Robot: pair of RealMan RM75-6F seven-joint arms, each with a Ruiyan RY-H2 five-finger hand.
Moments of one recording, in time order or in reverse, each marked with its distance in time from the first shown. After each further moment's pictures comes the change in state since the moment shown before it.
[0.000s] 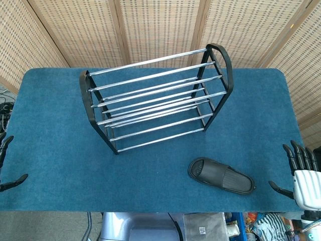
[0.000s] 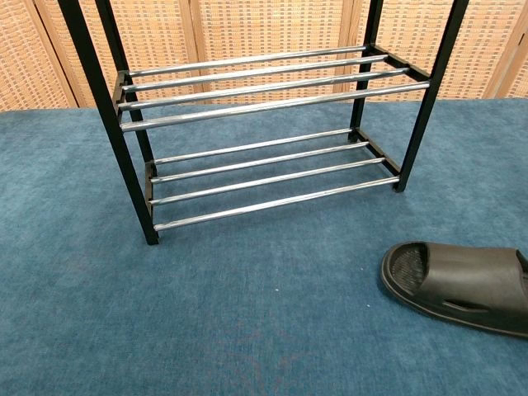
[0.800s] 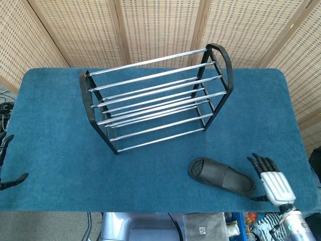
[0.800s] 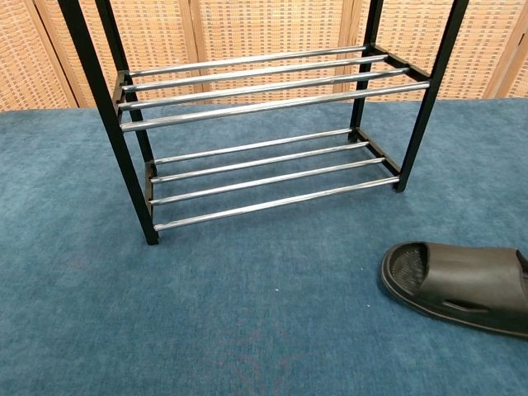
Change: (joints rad) left arm -0.012 0.006 -0.011 -0.012 -0.038 -0.036 0.004; right arm 0.147 0.041 -0.067 -0.055 0.077 -0.443 0.056
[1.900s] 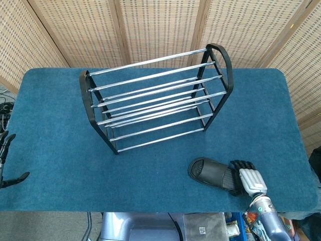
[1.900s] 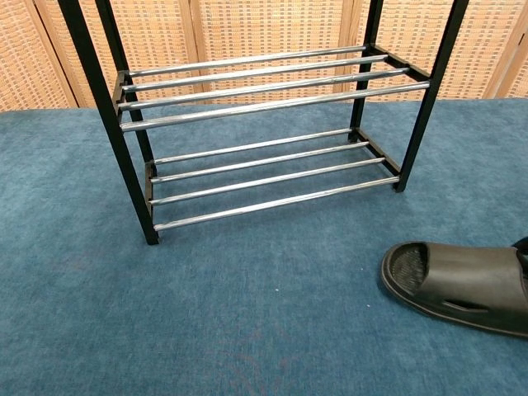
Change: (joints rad) left arm -0.014 -0.001 -0.007 -0.004 -0.034 -0.033 0.008; right arm 0.153 -0.287 0.026 0.149 0.411 -0.135 -0.239
